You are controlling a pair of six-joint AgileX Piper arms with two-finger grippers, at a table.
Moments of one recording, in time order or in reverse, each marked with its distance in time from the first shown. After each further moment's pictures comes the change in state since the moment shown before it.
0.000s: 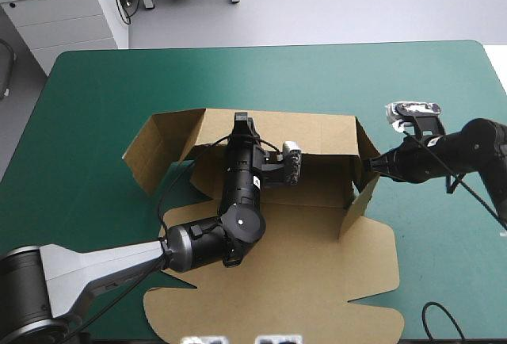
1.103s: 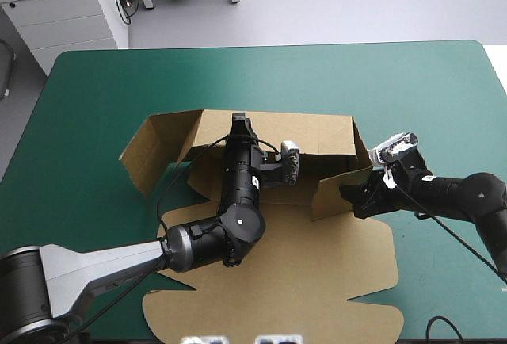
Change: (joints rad) left arm 0.000 0.000 0.000 -0.018 0.015 0.006; right arm 0.000 -0.148 0.365 0.476 -0.247 -0.751
